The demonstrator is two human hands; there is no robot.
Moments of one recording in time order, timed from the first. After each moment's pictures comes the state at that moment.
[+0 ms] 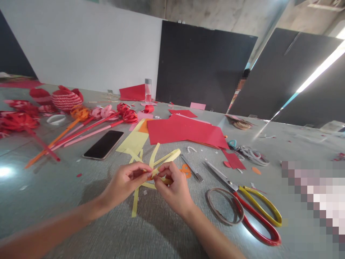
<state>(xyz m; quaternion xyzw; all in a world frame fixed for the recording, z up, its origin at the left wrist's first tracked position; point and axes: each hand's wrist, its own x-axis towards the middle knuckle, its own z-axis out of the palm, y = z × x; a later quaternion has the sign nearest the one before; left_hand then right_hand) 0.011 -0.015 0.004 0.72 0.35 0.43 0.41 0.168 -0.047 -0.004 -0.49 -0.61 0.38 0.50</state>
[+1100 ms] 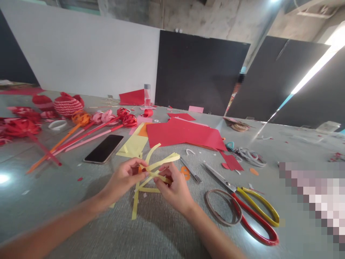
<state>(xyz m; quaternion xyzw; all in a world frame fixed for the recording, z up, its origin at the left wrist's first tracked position) 0.007 -0.002 0.005 0.66 0.41 0.43 0.46 0.175 -0.041 -0.003 -0.47 -0.63 0.38 0.48</state>
